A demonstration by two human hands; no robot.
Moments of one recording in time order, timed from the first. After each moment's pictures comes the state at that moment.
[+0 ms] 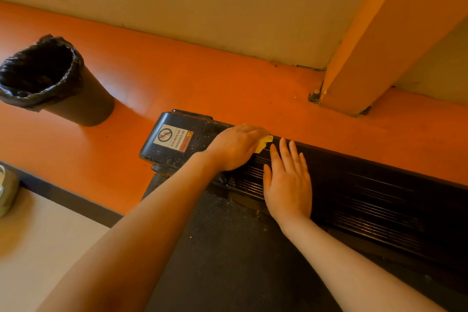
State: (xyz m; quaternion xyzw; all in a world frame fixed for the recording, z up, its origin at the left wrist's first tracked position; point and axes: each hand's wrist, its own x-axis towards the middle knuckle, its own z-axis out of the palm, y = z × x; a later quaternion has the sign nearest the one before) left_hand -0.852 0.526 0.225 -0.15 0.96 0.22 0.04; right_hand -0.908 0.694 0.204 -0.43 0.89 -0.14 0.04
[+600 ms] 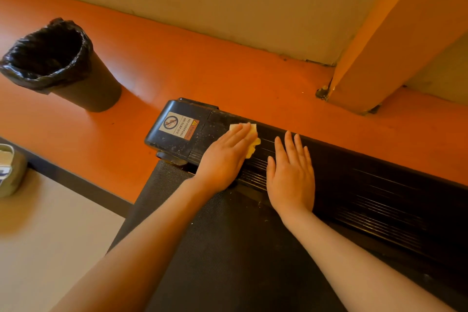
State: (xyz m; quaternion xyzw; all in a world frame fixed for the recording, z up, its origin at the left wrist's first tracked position) left_hand -0.795 0.561 0.202 -0.24 0.95 0.21 -0.07; right_hand -0.907 0.694 0.208 -0.43 0.89 -0.12 0.06
